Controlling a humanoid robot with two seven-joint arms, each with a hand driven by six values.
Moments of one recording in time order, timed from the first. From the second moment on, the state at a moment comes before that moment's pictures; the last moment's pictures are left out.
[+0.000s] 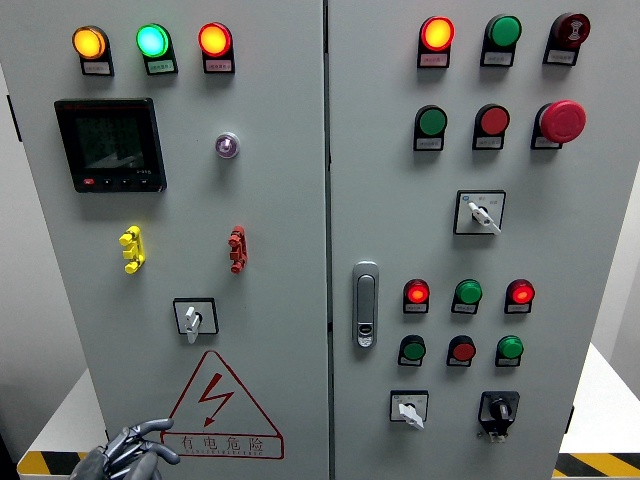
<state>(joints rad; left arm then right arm) -0.03 -0.04 -1.67 -1.74 1.50 -0.24 0.03 -0.06 0.12 0.10 -0.15 -0.02 0.19 0.08</state>
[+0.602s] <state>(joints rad) -0.20 -0.05 -1.67 -1.73 1.49 -0.14 0.19 -0.06 0.12 0.10 -0.15 -0.02 0.19 0.08</state>
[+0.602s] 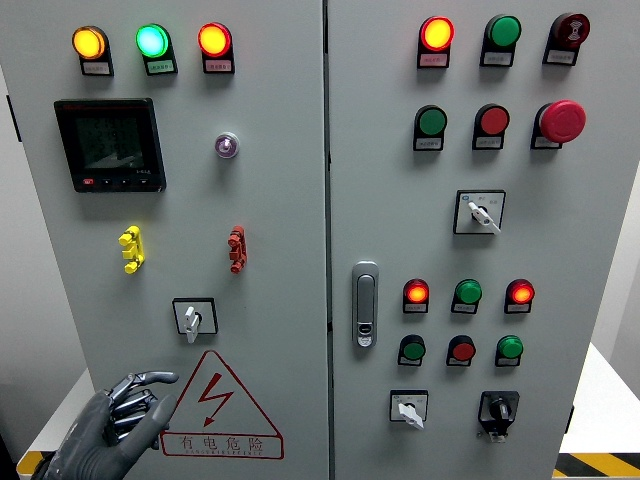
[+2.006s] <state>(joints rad) -0.42 -0.07 -1.61 -1.73 1.61 0.09 0.53 -0.06 0.12 0.10 -0.15 -0.02 0.19 0.08</state>
